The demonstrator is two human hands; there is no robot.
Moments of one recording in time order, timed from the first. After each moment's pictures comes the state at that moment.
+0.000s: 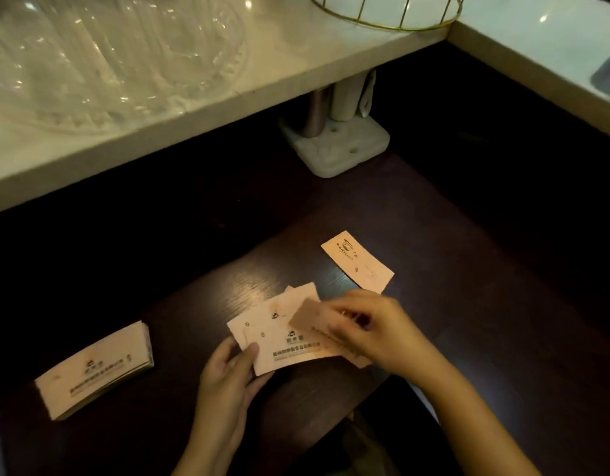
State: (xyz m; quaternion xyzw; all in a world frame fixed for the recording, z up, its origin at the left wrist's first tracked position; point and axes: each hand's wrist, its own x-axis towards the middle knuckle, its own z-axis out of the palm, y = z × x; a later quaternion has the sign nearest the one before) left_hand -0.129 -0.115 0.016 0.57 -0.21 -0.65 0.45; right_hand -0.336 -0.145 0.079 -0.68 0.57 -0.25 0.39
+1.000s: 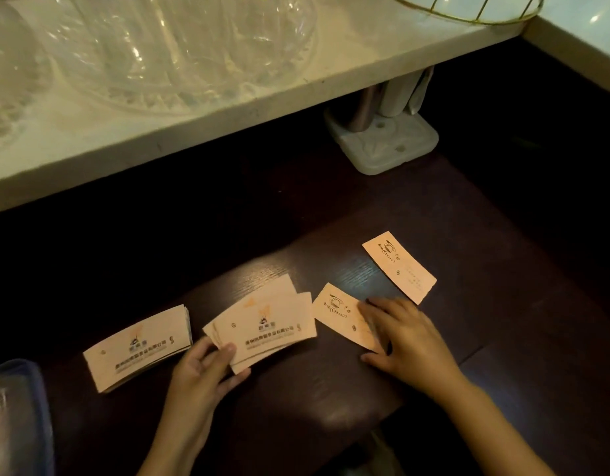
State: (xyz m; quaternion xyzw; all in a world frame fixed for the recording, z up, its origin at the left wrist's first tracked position) left_hand -0.051 -0.115 0.013 0.61 -0.23 -0.61 0.44; right_hand -0.337 -0.143 0.014 -0.75 0.62 -0.04 0.22
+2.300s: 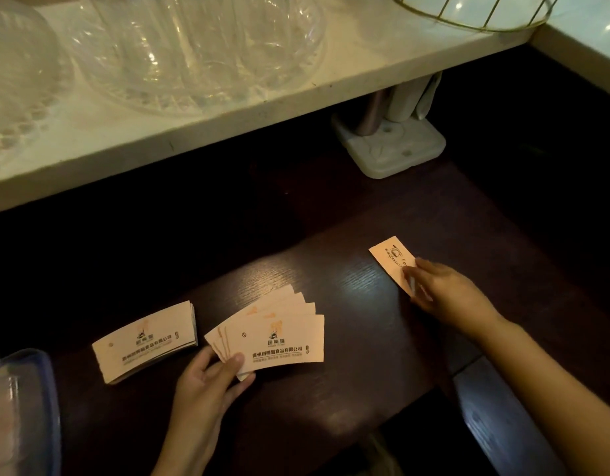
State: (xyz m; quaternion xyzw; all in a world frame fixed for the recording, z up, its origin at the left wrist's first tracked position) left_hand -0.057 -0.099 0.011 0.62 -0.20 -0.60 0.47; right_hand -0.392 -0.208 0.029 -0.76 0.63 0.08 0.15
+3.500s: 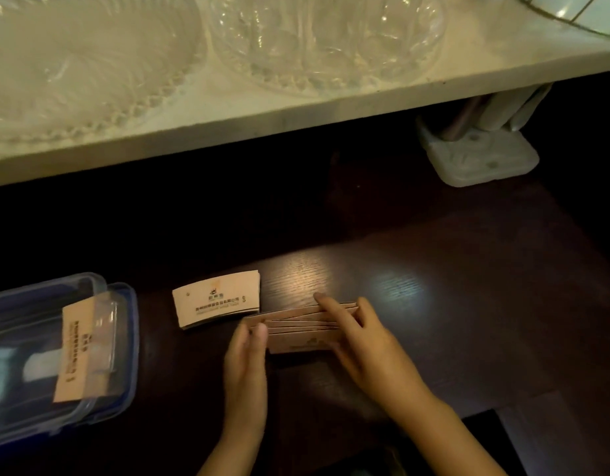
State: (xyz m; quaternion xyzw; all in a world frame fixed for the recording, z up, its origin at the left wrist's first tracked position) left_hand -0.063 -0.079 0.045 0.65 -0.28 -0.43 0.55; right_hand -0.220 -0.135 0.027 -0.83 0.44 -0.20 0.29
